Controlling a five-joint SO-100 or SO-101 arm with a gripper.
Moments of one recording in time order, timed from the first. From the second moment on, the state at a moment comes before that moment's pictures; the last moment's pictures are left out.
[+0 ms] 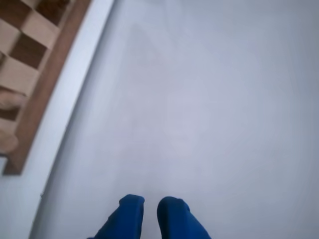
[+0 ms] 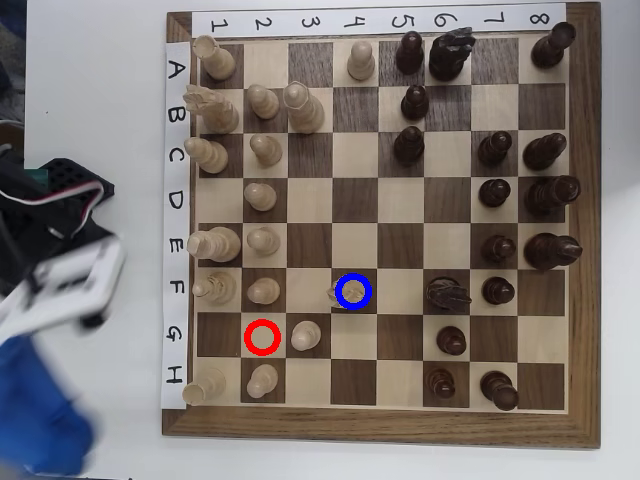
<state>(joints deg) 51.5 147.3 95.4 77.3 10.9</state>
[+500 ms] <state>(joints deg) 77.9 168.0 138.8 61.2 -3.1</state>
